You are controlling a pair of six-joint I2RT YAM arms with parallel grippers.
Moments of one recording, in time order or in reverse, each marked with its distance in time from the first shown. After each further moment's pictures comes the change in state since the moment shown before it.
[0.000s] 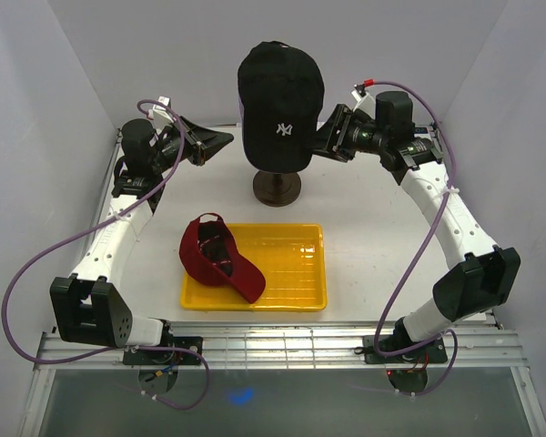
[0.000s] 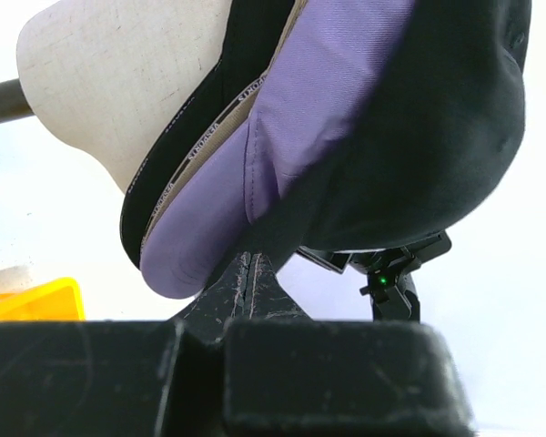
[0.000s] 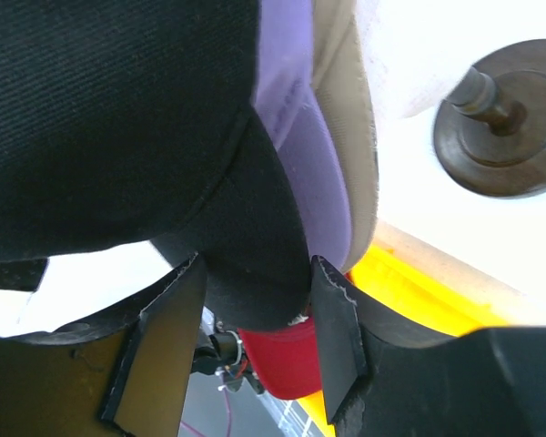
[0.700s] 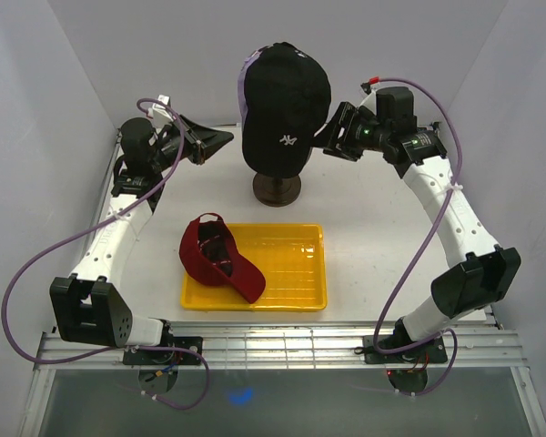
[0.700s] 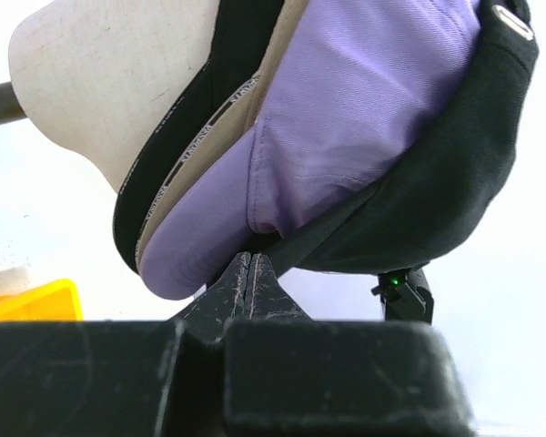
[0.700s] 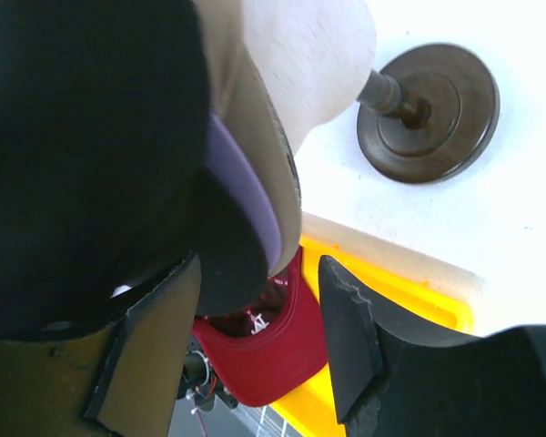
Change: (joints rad) left arm 0.000 0.001 0.008 -0.002 0.003 0.000; right arm 0.002 0.022 0.097 -0.186 0.160 -0.066
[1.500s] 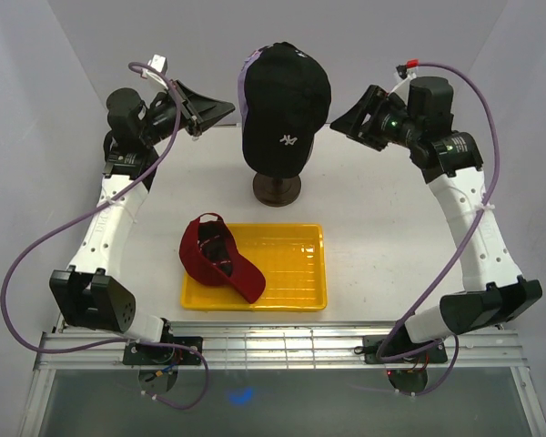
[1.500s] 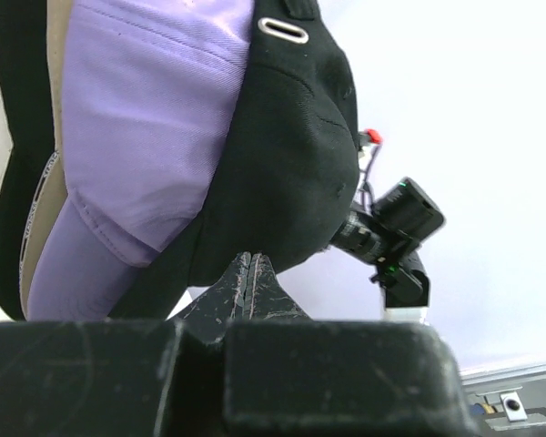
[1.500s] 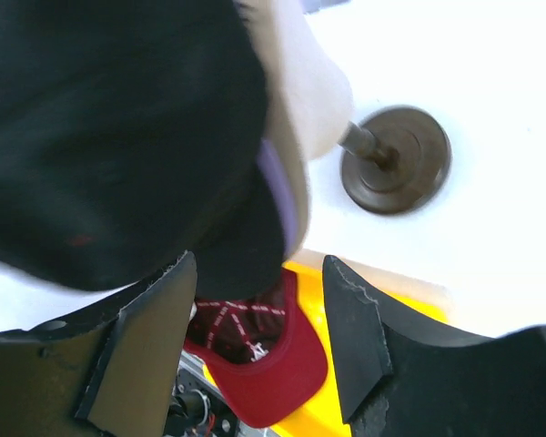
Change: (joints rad) left arm 0.000 0.084 0.274 0.000 0.098 0.054; right arm -0.043 -0.094 0.086 -0.083 0.102 -0.004
